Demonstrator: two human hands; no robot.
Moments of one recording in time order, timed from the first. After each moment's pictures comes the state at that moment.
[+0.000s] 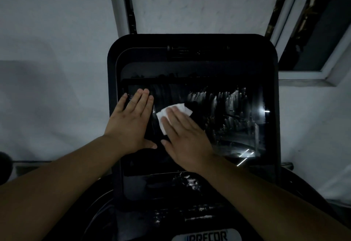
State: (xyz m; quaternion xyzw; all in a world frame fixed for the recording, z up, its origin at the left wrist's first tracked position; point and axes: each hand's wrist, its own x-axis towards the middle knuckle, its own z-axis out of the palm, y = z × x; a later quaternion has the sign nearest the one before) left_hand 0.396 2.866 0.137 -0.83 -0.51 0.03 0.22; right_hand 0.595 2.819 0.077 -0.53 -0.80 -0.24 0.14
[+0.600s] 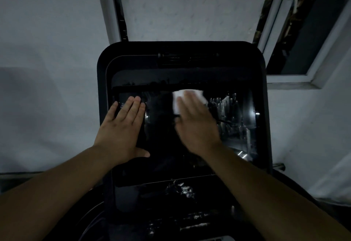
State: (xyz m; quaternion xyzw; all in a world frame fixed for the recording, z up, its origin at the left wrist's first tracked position) left_hand 0.395 2.865 0.136 -0.83 -0.51 0.03 0.22; right_hand 0.632 2.848 0.110 -0.61 -0.72 -0.24 0.21
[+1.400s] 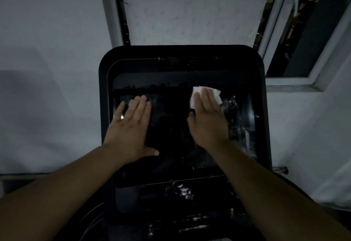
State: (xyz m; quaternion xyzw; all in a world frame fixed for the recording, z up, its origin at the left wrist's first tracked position) left_hand 0.418 2.854 0.148 -0.83 -0.52 -0.01 0.17; right_hand 0.657 2.849 0.121 -0.67 -0.67 -0.19 0.26
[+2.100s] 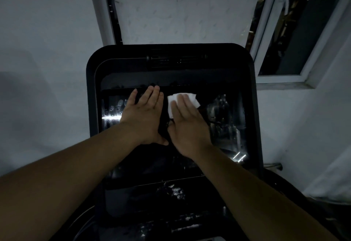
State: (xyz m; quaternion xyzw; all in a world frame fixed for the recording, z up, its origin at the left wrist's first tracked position) left_hand 0.477 2.876 0.178 -0.85 -0.50 0.05 0.17; right_hand 0.634 2.836 0.117 -0.61 -0.72 -0.20 0.25
